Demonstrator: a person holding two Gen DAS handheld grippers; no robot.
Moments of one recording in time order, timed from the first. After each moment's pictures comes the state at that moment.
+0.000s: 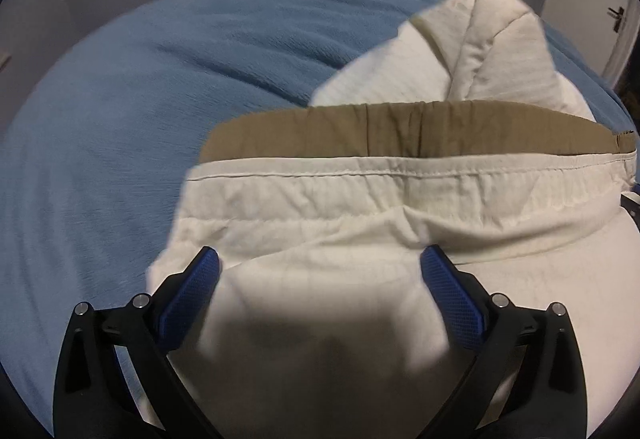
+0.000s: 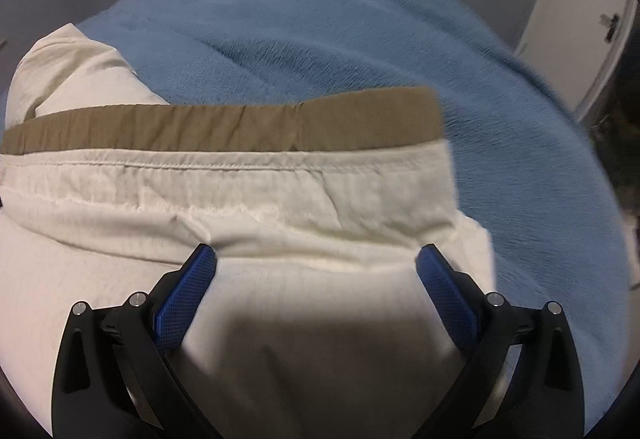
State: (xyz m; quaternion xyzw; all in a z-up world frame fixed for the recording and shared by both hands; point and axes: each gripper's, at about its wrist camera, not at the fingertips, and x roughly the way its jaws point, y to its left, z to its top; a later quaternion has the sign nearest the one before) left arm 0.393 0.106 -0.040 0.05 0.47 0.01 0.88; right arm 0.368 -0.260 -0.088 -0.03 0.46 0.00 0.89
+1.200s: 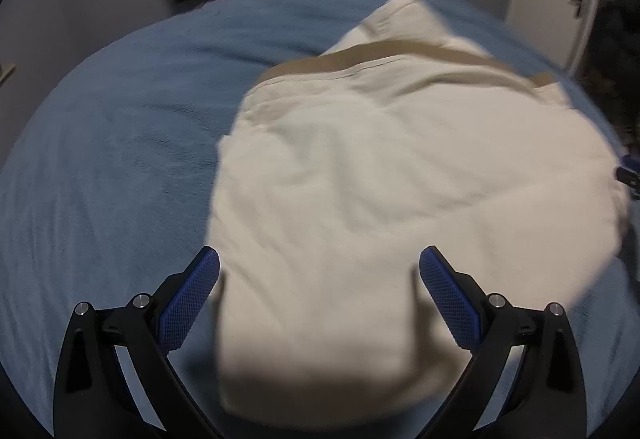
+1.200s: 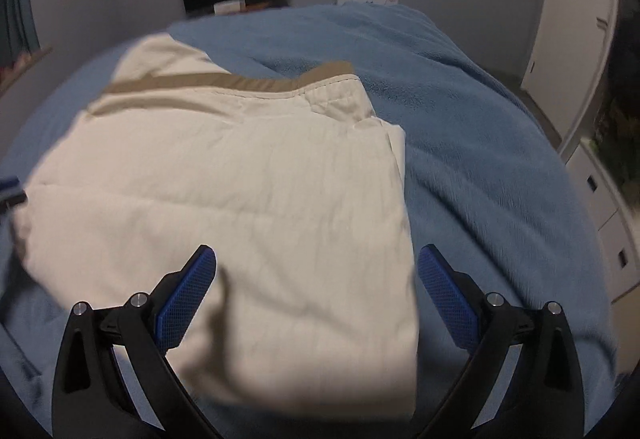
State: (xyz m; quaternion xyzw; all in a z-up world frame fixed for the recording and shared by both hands) left arm 0.254 0.126 -0.023 0.06 0.45 -0.02 0.89; right arm 0.245 -0.312 -0.072 -0.04 0.42 0.07 0.90
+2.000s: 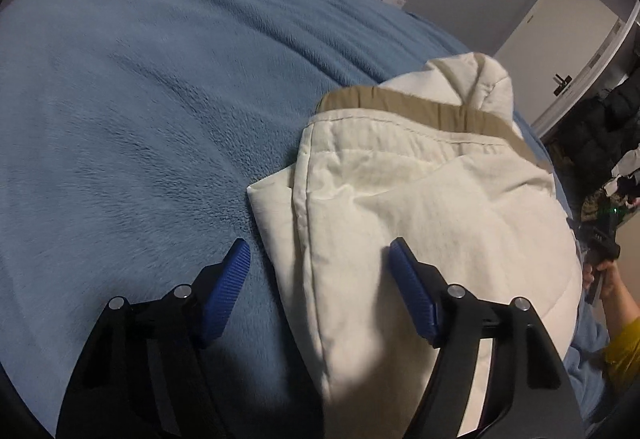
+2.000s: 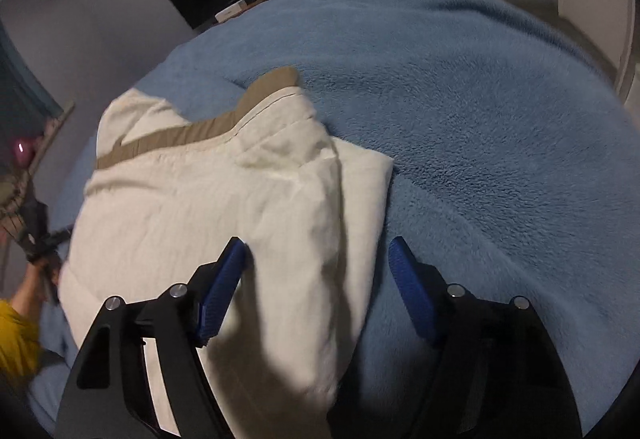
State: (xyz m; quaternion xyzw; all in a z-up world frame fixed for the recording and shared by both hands) left arm 0.352 0.243 -0.054 -0.12 0.46 -0.13 0.87; right arm 0.352 -0.395 -0.099 0.16 0.47 0.17 0.85
